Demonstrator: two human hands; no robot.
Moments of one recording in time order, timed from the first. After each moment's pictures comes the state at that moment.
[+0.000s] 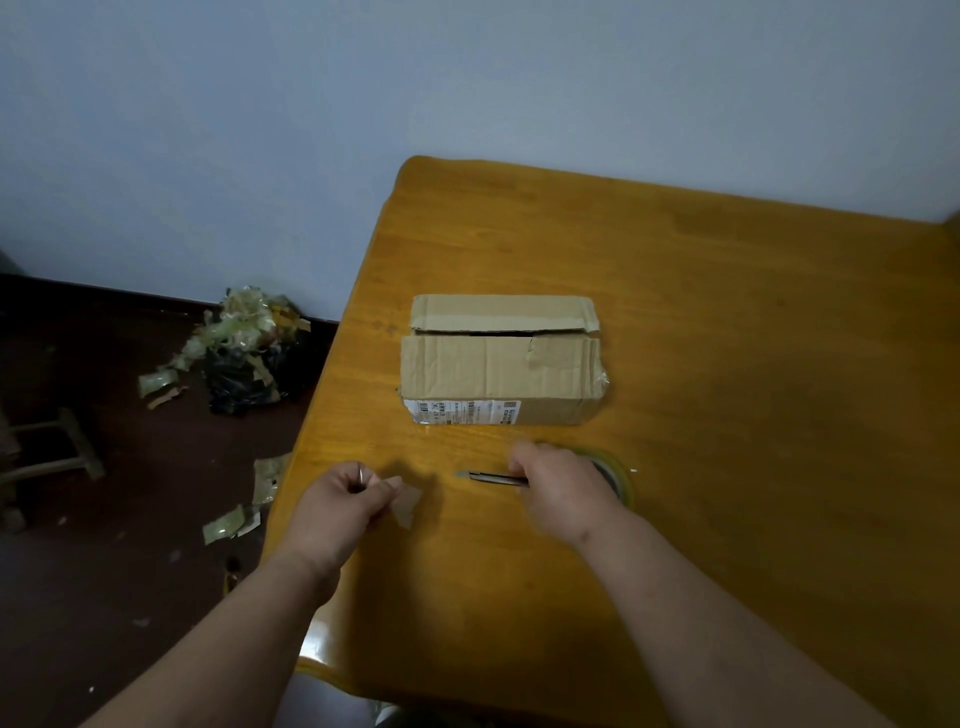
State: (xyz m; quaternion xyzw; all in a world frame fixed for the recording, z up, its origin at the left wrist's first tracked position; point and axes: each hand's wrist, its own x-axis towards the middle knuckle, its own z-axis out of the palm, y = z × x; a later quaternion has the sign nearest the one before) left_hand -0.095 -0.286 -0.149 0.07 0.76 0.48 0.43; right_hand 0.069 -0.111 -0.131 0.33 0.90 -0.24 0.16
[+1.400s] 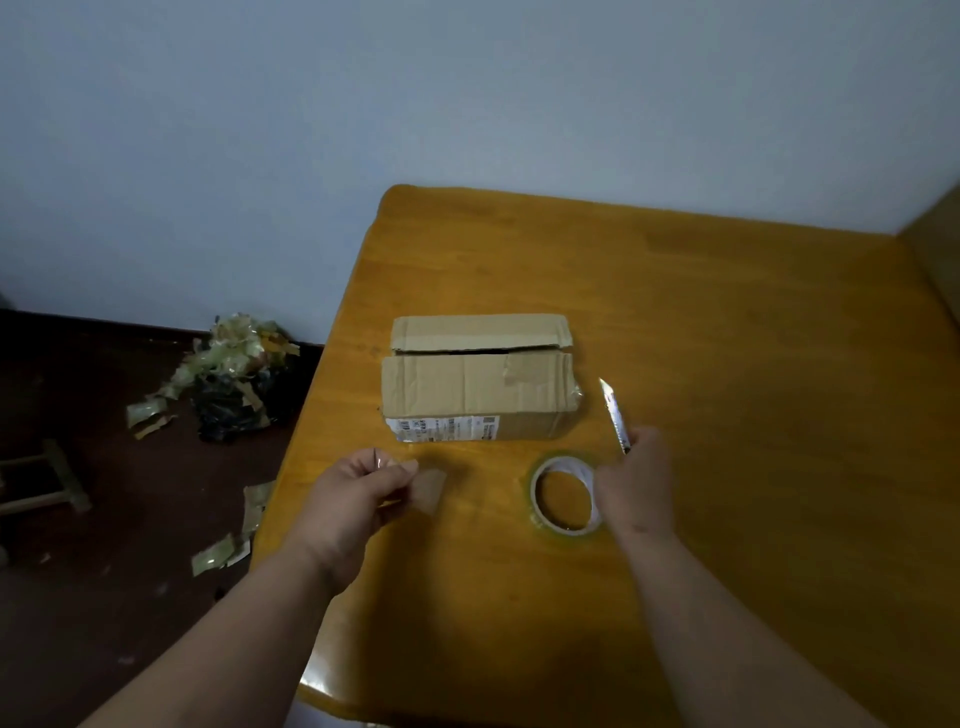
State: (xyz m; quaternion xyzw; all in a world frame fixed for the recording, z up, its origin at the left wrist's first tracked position) left_hand -0.079 -0.252 -0.110 0.06 0.66 0.57 0.49; right_hand 0.117 -0.071 -0.141 0.68 0.63 -0.35 -0.14
